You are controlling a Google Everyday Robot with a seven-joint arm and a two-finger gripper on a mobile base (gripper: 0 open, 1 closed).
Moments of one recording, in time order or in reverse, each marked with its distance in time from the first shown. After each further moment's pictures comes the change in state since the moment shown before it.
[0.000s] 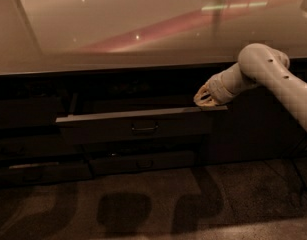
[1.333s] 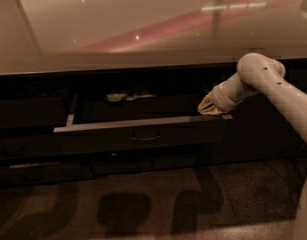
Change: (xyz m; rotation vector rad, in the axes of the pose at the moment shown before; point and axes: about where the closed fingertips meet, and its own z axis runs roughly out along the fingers) arm 0.033 0.048 0.031 -0.111 -0.008 0.113
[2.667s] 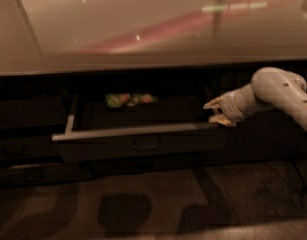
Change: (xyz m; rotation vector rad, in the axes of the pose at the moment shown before) arm -0.023 0.029 -0.033 0.104 0.076 0.055
